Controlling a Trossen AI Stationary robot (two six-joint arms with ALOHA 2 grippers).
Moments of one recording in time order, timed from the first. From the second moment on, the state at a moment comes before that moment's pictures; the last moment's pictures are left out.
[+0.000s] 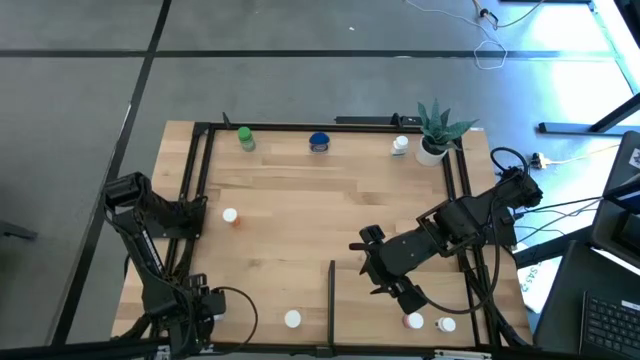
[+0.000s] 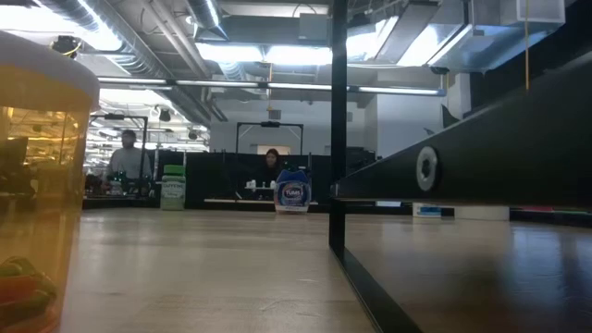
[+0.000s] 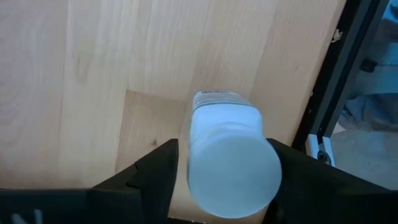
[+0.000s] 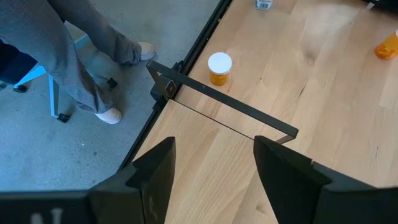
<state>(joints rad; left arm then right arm) -1.15 1.65 1.11 -0.81 -0.14 -1.41 0.52 1.67 1.89 -1.09 -0.05 0.07</state>
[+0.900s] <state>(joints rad) -1.09 1.62 1.11 -0.79 -0.13 -1.47 0.52 1.67 1.89 -1.09 -0.05 0.07</state>
